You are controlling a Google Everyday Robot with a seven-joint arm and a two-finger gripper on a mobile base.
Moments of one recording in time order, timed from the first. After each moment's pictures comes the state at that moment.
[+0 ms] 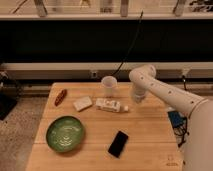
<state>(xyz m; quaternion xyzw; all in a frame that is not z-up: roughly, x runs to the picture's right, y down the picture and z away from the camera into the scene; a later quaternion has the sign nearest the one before) 0.193 0.112 0.873 -0.34 -0.06 -0.16 0.92</state>
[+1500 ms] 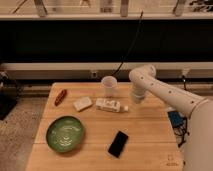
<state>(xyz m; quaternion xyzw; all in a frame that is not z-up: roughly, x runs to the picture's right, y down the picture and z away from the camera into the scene) 0.191 0.114 0.871 -0.35 -0.05 -0.13 0.93</state>
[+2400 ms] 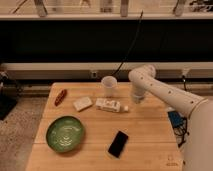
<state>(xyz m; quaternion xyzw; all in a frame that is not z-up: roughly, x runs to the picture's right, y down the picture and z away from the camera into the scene) 0.190 0.115 0.873 -0.35 -0.05 -0.12 0.93</state>
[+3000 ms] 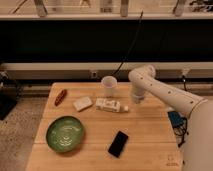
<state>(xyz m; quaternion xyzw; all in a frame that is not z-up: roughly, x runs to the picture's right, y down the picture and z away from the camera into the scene) 0.191 0.115 0.874 -0.35 -0.04 -0.11 0.93</state>
